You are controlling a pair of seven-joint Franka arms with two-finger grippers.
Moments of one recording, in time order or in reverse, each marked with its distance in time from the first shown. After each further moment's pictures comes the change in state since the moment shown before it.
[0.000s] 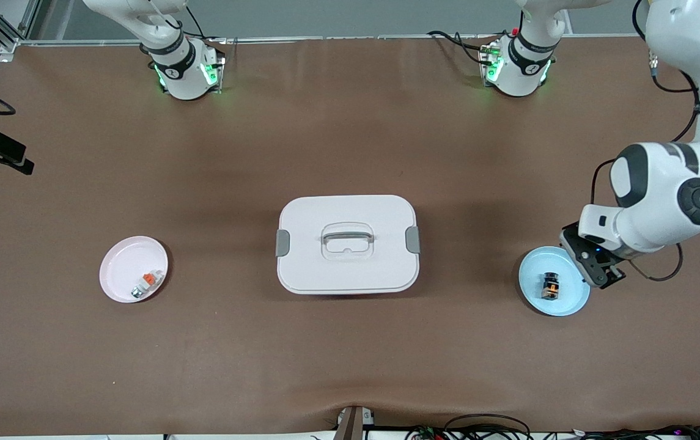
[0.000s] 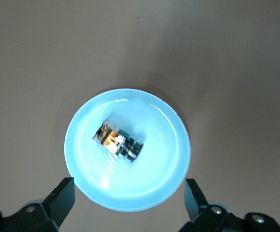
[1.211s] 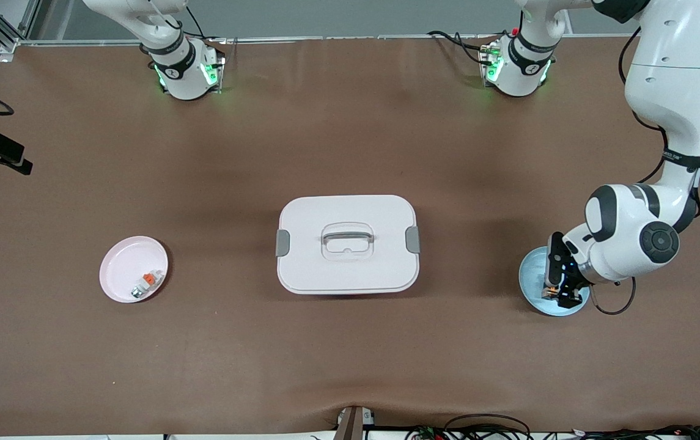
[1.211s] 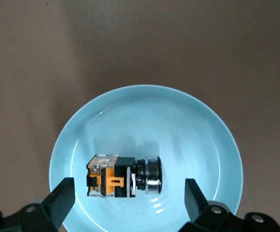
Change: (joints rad) left arm 0.010 0.213 0.001 0.101 0.000 0.083 0.546; right arm -0.004 0.000 0.000 0.000 0.000 0.000 0.000
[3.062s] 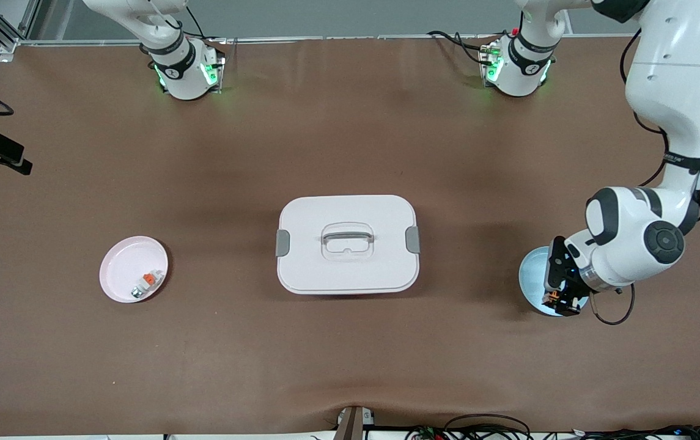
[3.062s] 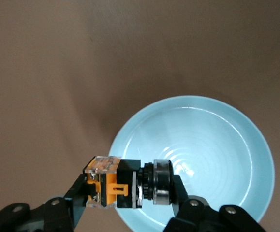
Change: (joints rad) left arm 0.005 -0.028 -0.050 0.084 -0.005 -0.048 0.088; right arm -0.001 0.000 0.000 0.000 -0.001 0.000 0.000
